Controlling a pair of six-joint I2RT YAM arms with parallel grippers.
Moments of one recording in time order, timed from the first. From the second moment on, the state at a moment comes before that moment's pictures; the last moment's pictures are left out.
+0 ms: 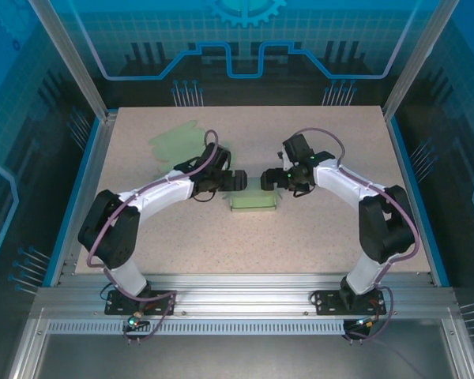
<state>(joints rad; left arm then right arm) -0.54 1.71 1.15 -0.39 0.01 -0.56 0.40 1.71 1.20 -0.63 -0.17 0.37</state>
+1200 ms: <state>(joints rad) -0.42 1.76 0.97 -0.15 0.23 -0.70 0.37 1.67 0.95 -0.35 -0.40 0.48</state>
